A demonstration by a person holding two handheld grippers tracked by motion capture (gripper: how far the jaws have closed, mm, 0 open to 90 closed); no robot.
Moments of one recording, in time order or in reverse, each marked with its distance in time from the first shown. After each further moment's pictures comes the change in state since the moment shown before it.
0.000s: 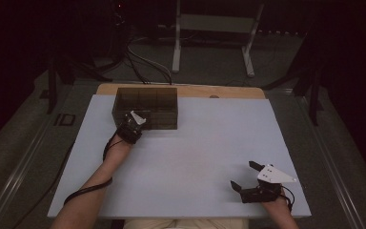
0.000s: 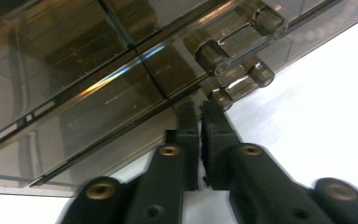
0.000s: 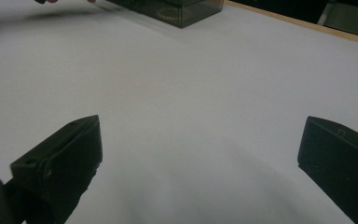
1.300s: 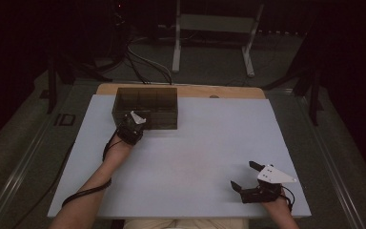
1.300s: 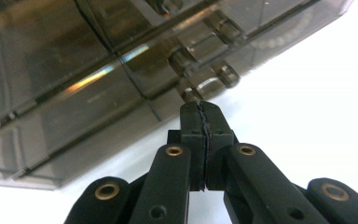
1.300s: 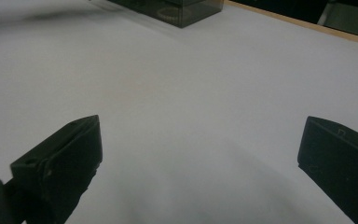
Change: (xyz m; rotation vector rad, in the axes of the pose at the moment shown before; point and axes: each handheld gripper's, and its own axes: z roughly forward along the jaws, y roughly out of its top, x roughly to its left) left arm -0.002 -0.001 -0.015 -0.002 -0.090 -0.034; right arm 0.000 0.000 -0.001 0.001 -0.001 -0.001
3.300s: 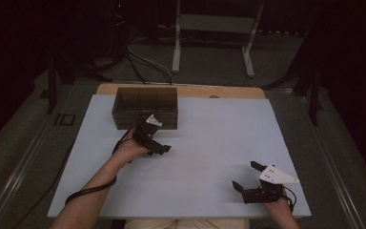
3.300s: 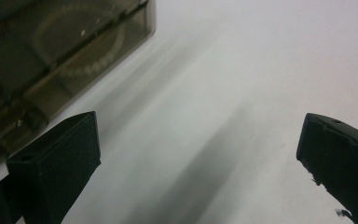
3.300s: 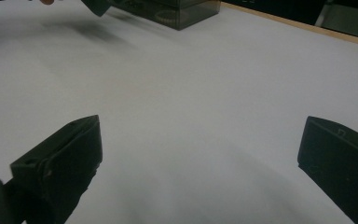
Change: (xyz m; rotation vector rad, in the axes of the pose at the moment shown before) left arm -0.035 0.029 -0.008 0.027 -0.455 0.115; right arm -0.002 -0.001 -0.004 -0.012 -0.006 0.009
